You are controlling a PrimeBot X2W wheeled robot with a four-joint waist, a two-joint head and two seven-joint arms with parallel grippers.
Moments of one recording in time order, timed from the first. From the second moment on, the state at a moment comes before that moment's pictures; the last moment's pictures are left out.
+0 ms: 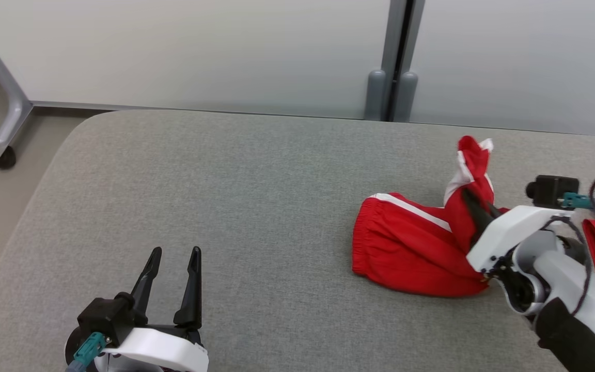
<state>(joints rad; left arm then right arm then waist) -0.05 0.17 -0.30 0.17 -0.48 0.07 -0.26 -0.72 -0.36 0.91 0.84 1.24 0.13 -0.21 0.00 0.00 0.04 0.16</state>
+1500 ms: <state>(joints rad) -0.05 0.14 -0.26 0.22 -0.45 0.03 -0.26 -0.67 -0.41 0.69 0.72 1.16 0.13 -0.26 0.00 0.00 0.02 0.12</state>
